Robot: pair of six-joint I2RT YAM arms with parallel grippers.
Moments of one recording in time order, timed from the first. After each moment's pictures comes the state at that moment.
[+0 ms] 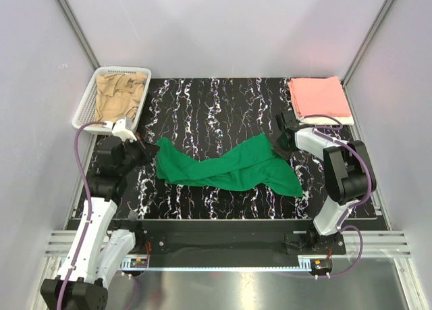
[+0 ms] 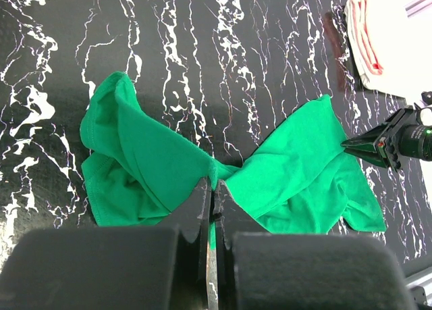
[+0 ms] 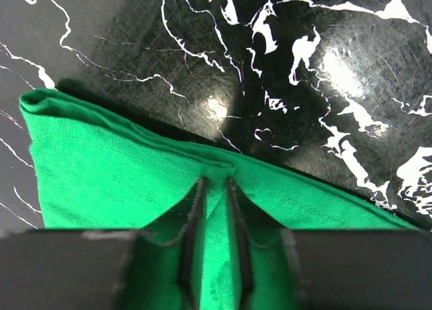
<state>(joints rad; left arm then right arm) -0.08 0.72 0.68 -0.36 0.27 -0.48 0.26 1.75 1.04 -0.47 0.18 1.01</state>
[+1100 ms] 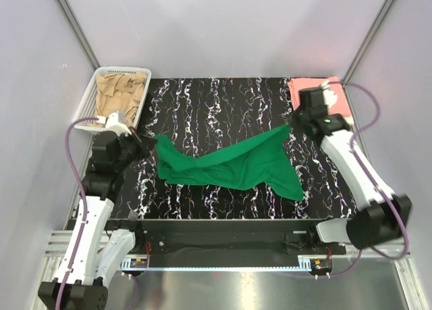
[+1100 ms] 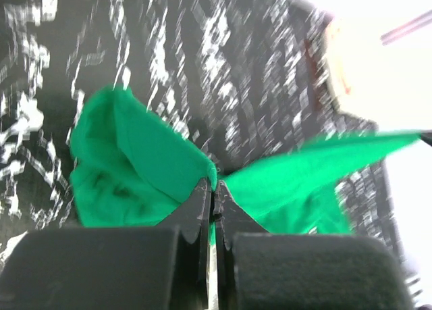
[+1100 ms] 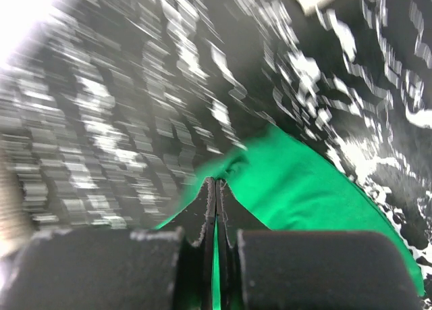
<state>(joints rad) -0.07 0.73 0.76 -0.40 0.26 -0.56 0.26 1.36 1.25 -0.67 0.26 0.83</state>
